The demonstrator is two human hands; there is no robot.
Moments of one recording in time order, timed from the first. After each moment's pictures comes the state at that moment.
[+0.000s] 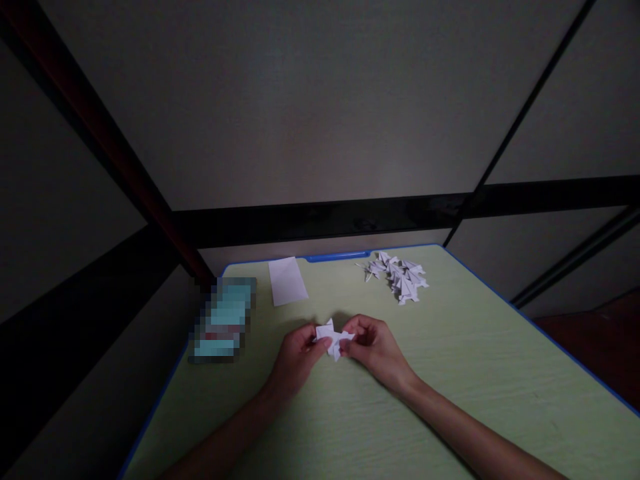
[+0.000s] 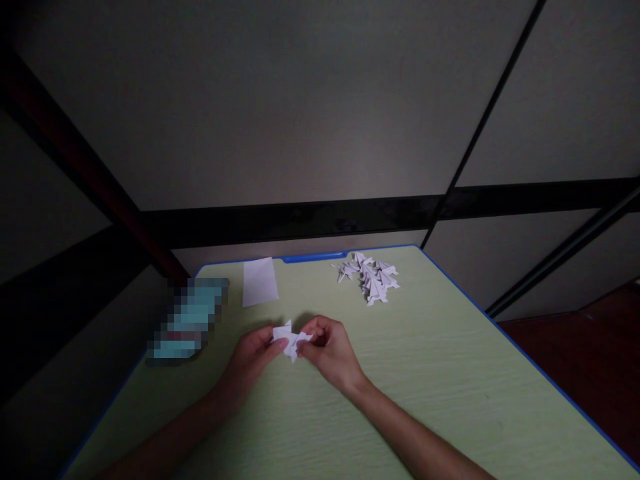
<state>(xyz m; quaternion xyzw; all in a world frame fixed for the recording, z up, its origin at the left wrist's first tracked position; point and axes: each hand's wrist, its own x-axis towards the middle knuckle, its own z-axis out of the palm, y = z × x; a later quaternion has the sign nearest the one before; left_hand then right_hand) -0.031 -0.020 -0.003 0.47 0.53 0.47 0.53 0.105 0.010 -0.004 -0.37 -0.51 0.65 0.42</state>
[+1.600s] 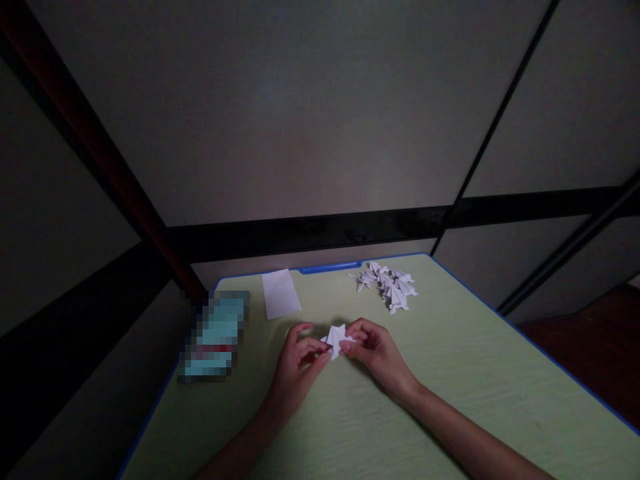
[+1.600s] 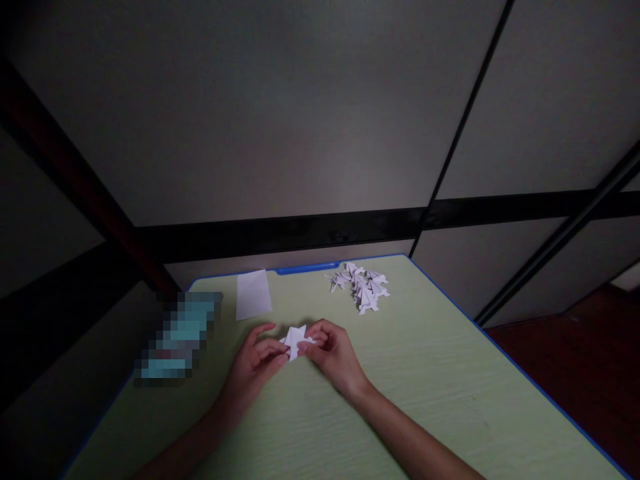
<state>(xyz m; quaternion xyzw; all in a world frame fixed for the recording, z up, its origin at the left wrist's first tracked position) -0.024 -0.020 -0.013 0.48 0.50 0.54 0.48 0.120 0.016 -0.002 -0.35 -0.52 0.63 0.46</state>
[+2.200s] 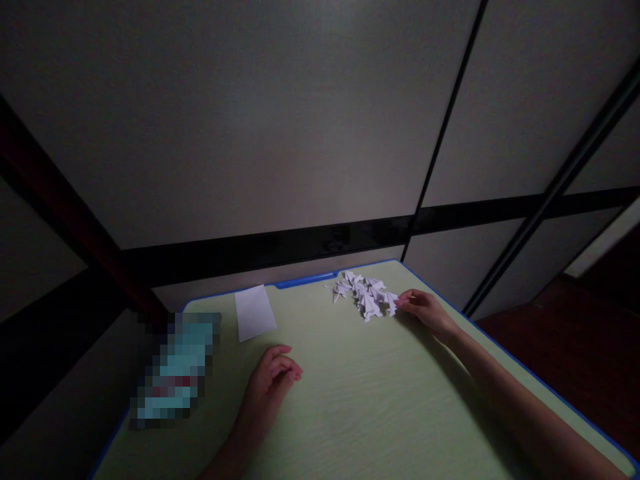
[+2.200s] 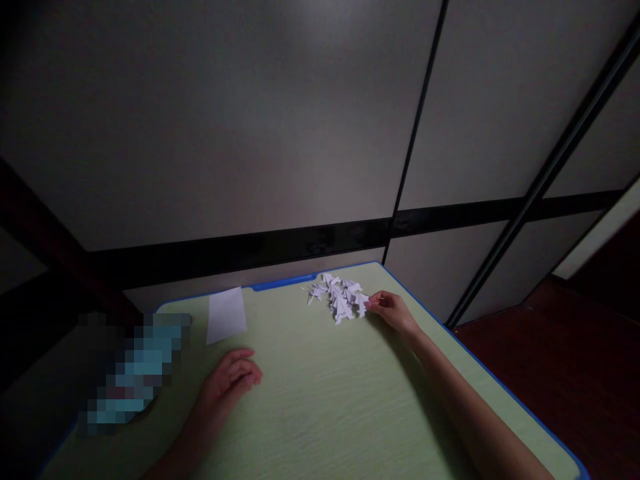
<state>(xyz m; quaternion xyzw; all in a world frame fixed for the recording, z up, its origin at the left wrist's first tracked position) -0.029 -0.017 -0.009 0.51 0.51 0.51 0.47 0.269 0.092 0.003 -0.55 -0.56 0.41 0.47</state>
